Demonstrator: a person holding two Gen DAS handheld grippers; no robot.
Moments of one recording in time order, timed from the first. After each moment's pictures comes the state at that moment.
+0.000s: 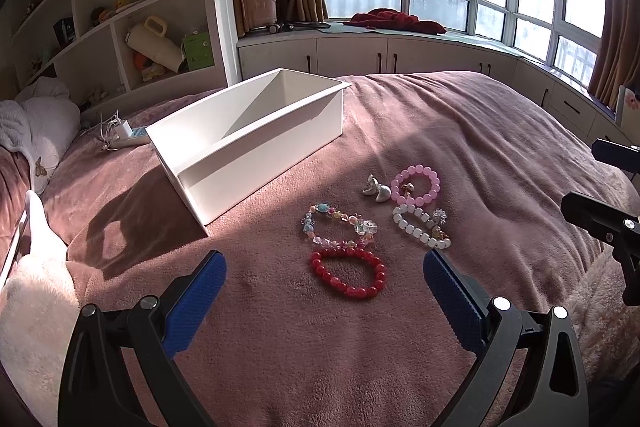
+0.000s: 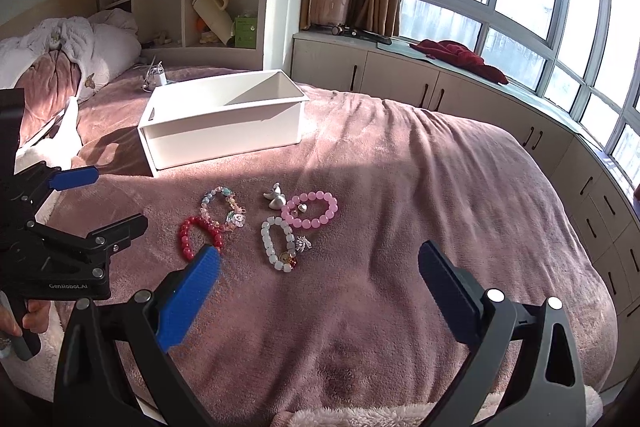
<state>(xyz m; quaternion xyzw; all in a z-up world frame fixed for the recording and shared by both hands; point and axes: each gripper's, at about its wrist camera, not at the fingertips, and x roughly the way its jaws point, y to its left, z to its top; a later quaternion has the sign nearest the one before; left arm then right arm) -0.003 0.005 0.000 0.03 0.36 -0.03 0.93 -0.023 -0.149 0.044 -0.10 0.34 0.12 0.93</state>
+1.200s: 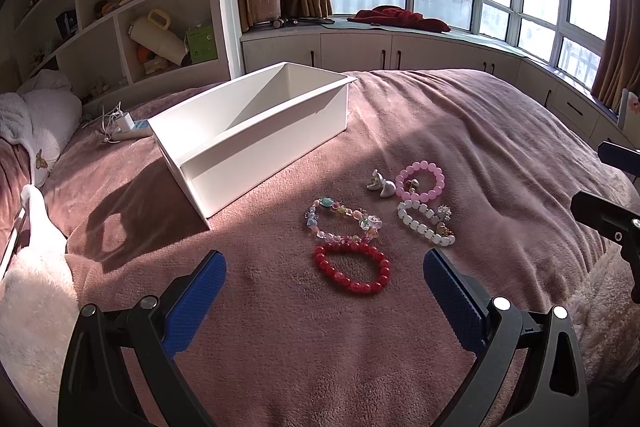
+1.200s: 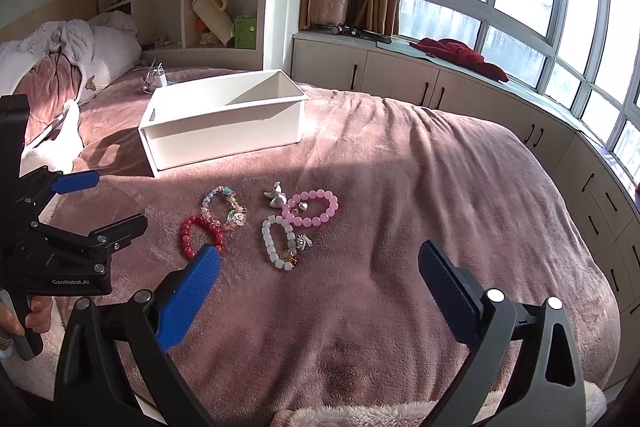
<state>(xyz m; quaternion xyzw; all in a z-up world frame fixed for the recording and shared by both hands) -0.005 0.007 -0.008 0.03 0.36 -0.03 0.93 -0.024 -0.152 0.040 -0.10 0.34 0.12 0.93</state>
